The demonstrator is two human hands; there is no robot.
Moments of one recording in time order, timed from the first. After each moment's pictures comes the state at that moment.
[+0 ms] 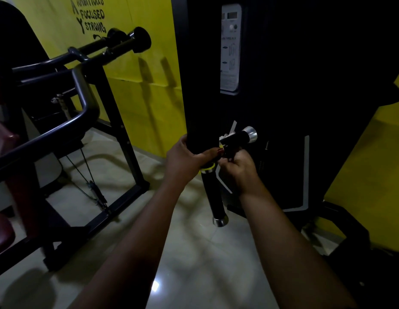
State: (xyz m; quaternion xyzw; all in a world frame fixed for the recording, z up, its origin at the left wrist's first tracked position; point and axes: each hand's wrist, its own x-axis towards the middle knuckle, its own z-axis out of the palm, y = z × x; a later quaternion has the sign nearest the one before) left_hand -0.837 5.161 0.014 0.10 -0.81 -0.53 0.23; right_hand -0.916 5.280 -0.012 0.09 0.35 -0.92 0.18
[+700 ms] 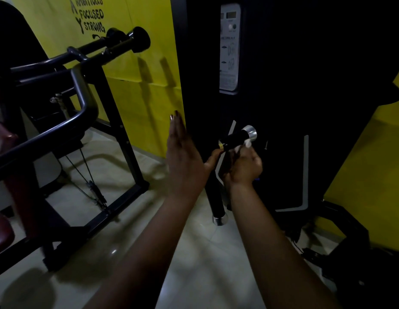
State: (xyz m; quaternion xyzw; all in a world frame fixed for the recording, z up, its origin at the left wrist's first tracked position) left_hand -0.832 5.181 0.004 0.04 -0.87 -0.24 0.43; right_hand -0.900 5.268 -0.022 0.16 0.29 -0.94 -0.12
